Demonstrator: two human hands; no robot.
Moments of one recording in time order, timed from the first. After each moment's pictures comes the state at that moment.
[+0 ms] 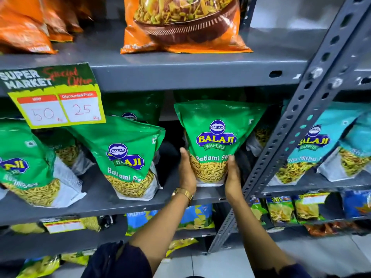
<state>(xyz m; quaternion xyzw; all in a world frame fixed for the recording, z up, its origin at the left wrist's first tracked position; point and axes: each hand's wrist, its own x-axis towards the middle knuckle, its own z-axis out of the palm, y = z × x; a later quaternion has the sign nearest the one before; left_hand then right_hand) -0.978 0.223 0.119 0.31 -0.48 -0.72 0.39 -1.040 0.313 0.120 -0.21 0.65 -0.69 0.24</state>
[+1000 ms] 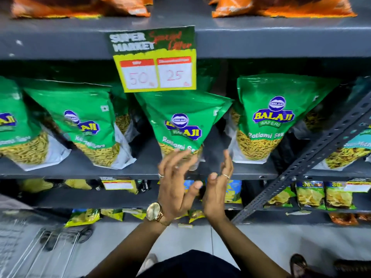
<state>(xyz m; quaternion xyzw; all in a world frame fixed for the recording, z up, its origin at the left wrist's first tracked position) -0.768 0.223 0.124 0.19 -0.82 -0.17 0.51 -0.854 0.284 0.104 -0.32 0.64 -0.69 0.13</state>
